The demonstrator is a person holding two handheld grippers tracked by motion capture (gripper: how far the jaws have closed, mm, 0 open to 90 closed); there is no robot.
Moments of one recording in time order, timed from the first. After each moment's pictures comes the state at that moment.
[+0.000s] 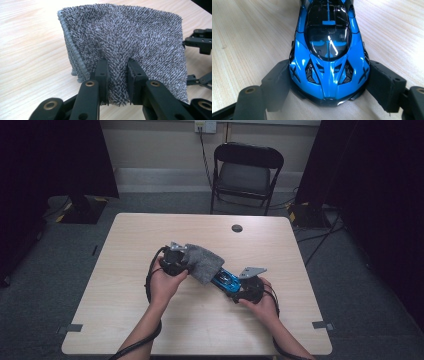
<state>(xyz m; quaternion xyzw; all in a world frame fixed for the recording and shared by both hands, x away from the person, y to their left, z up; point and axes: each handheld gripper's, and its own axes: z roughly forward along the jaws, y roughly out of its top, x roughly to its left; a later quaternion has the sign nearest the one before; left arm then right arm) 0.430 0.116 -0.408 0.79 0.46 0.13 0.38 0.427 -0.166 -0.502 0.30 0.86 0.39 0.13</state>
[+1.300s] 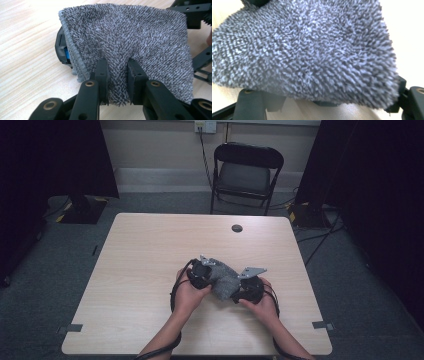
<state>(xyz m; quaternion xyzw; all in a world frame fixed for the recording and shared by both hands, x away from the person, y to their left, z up) 0.419 0.047 -0.444 0.85 0.40 0.12 0.34 0.426 -0.166 -0.502 0.30 0.86 0.39 0.14</state>
